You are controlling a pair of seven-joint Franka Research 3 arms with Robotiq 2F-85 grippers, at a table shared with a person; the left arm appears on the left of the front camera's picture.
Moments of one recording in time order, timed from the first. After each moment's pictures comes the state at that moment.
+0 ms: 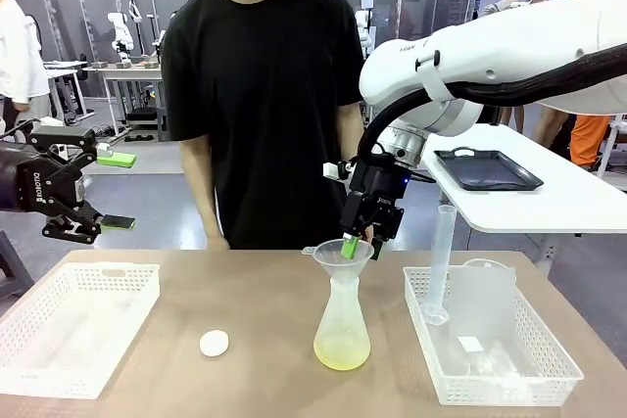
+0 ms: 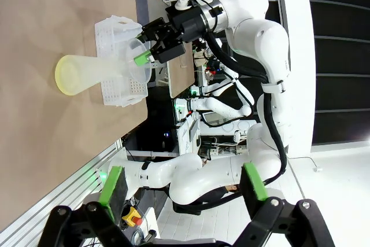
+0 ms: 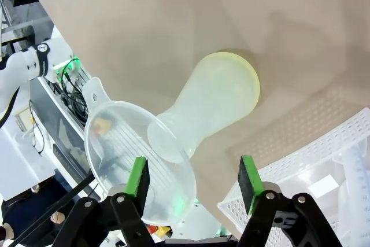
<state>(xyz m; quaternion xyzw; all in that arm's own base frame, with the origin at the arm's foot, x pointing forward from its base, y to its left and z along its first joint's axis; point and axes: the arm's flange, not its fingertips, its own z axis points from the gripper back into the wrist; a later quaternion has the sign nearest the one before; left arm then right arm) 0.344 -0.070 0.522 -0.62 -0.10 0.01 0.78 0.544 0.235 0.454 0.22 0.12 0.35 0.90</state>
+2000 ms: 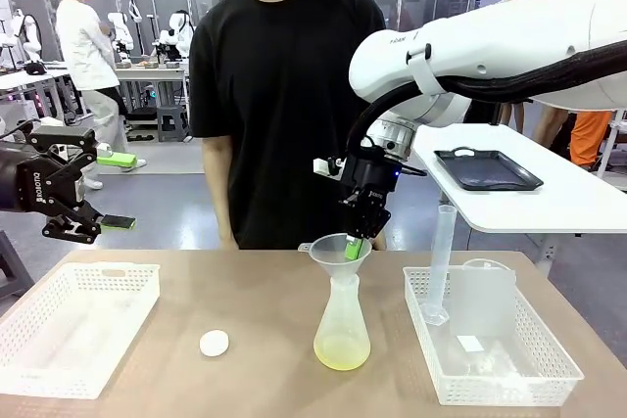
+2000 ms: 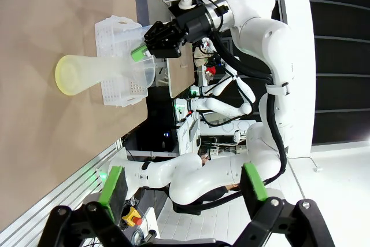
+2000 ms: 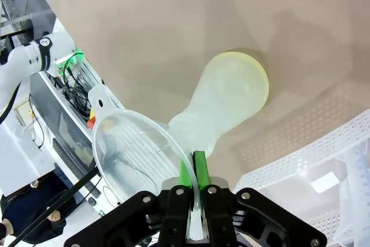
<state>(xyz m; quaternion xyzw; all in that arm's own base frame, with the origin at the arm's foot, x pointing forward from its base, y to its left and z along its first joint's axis) 0.344 -0.070 0.522 -0.62 -0.10 0.01 0.78 0.541 0.252 0.470 0.21 0.13 0.36 0.90</state>
